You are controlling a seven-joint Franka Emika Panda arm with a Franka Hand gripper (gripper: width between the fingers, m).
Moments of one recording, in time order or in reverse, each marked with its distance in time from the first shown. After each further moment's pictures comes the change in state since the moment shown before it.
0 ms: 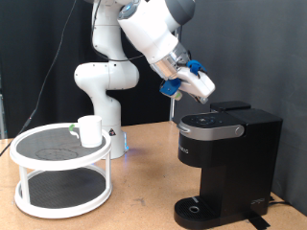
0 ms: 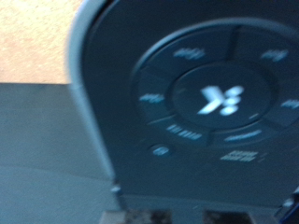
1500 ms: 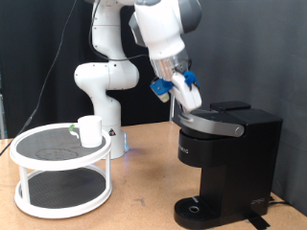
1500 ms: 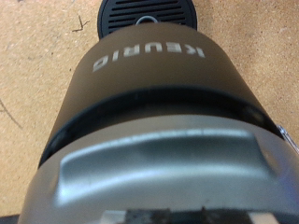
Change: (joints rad) arm 0.003 0.047 0.018 0.036 -0.363 -0.016 0.322
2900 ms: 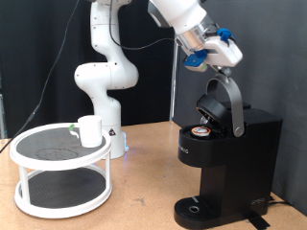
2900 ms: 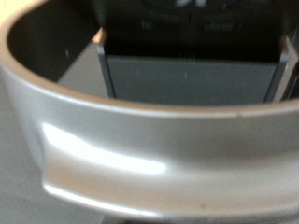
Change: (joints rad) arm 0.098 -0.128 0.018 0.028 0.311 0.025 -0.109
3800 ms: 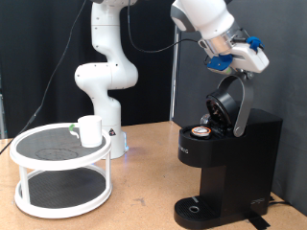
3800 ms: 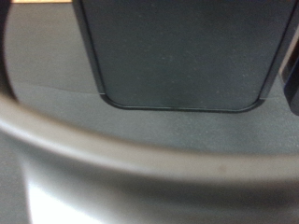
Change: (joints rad) arm 0.061 0.092 0.067 0.077 0.049 0.033 0.075
